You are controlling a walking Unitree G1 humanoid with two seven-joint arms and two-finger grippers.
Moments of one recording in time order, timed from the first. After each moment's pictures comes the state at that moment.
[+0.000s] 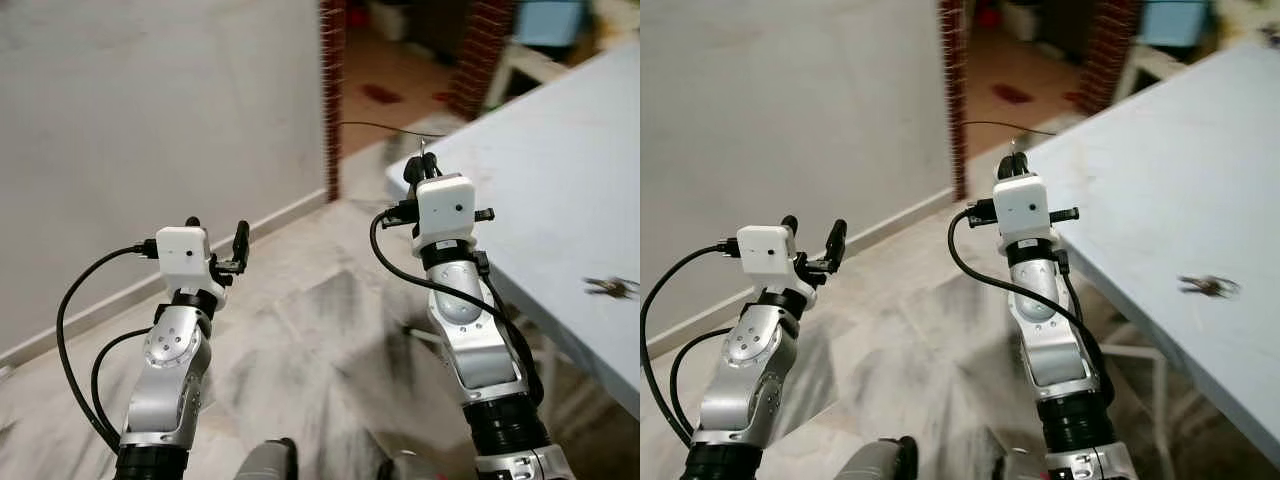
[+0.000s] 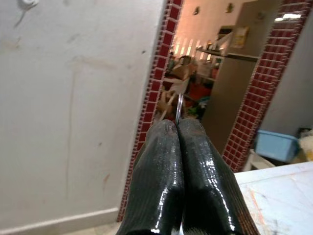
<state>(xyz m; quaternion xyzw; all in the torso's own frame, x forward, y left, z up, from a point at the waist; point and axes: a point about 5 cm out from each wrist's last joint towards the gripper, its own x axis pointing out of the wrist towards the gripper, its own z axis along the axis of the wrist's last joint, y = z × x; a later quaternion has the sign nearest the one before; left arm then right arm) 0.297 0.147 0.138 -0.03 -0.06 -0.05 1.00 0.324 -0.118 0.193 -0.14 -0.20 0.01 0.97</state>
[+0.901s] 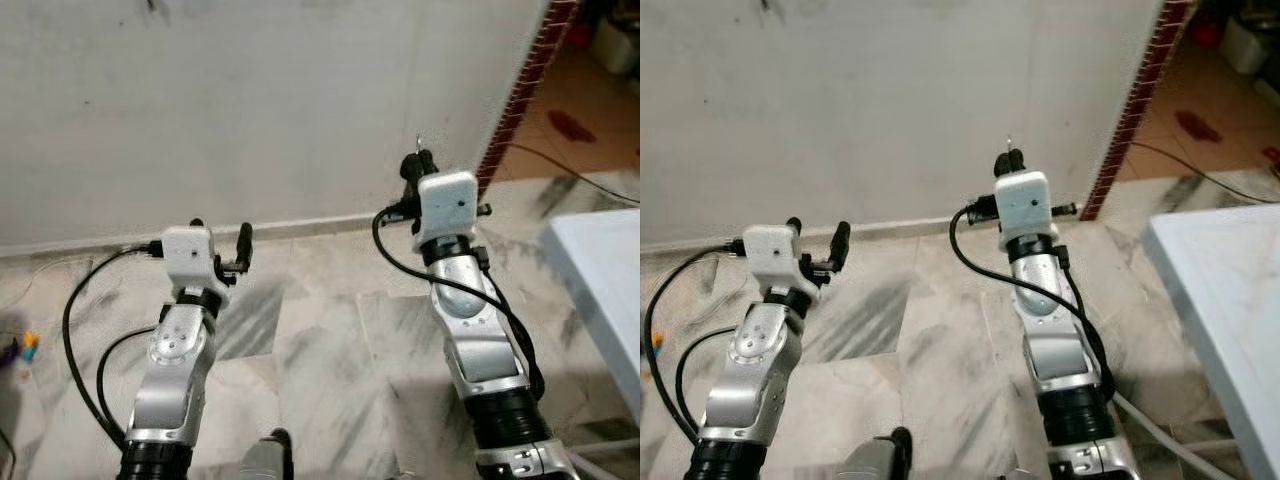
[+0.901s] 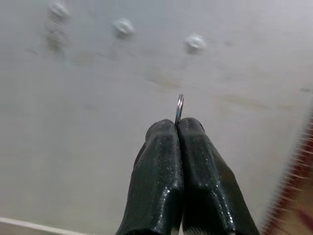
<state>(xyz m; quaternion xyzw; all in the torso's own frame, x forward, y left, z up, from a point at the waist) 0.299 0.156 0.137 -0.02 -0.05 -0.02 1.00 0.324 -0.093 0.196 -0.11 -0.21 0.07 0.97</state>
